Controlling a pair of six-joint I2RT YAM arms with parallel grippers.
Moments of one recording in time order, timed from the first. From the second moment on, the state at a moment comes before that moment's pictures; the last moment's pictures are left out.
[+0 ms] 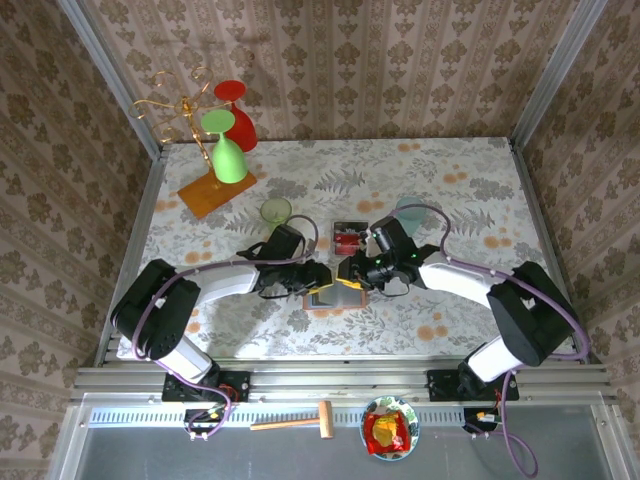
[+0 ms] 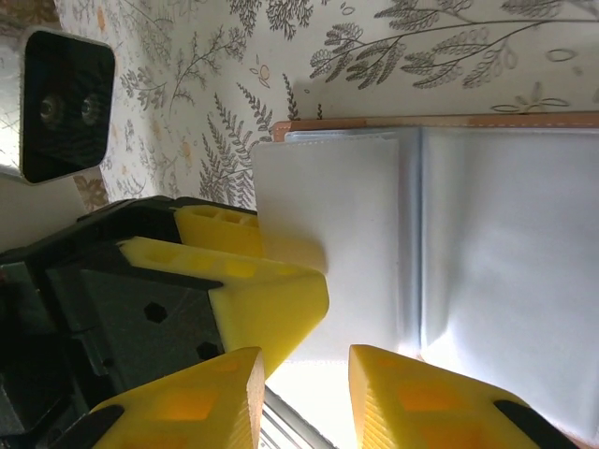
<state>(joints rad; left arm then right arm) -0.71 1.57 0.75 -0.10 0.53 -0.89 0.57 1.50 0.78 -0.15 -0.55 0.94</state>
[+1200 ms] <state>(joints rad) -0.81 1.82 0.96 -0.03 0.58 -0.91 0.44 1.24 0.71 -0.35 -0.47 0.87</state>
